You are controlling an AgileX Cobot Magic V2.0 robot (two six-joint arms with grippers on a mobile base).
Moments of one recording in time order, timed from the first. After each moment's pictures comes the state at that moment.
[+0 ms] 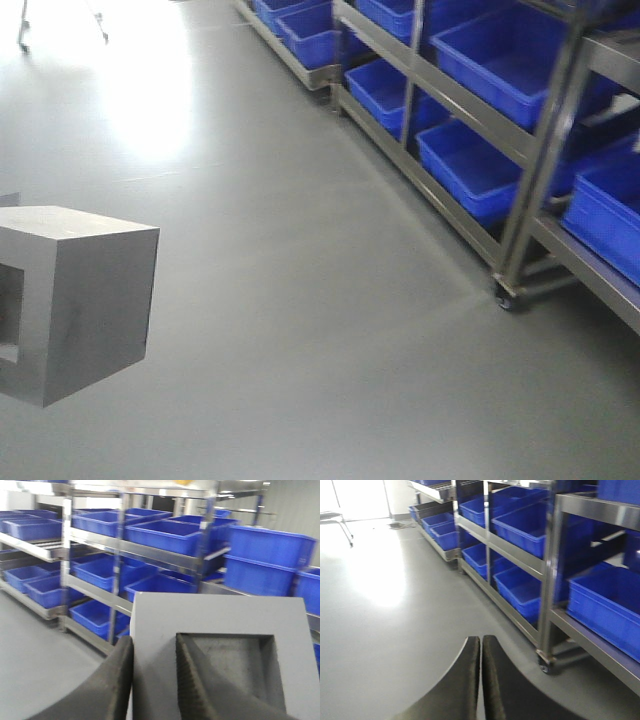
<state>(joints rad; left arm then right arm) -0.42 0.41 -0.40 -0.18 0.01 -0.06 -0.04 -0.01 0.03 0.01 0.22 0.01</state>
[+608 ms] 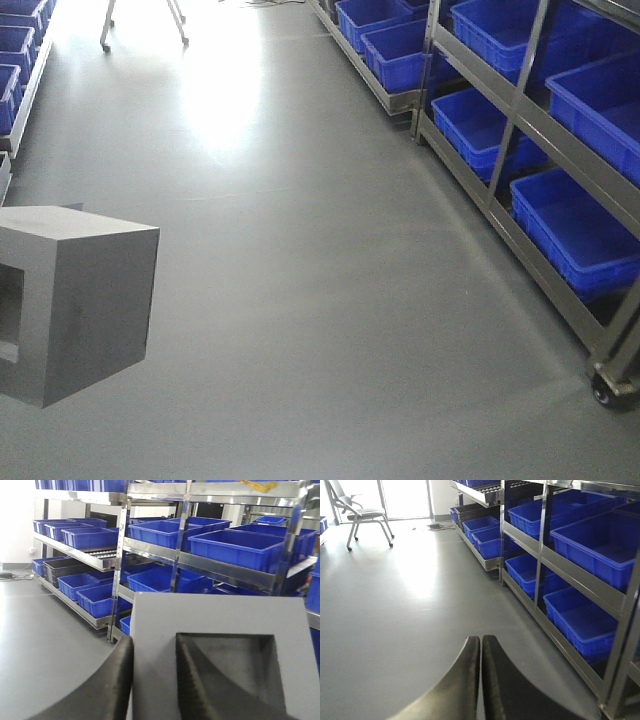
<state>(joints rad) -0.42 0.41 -0.40 -0.18 0.01 -0.06 -0.04 -0.01 0.03 0.01 0.22 0.01</state>
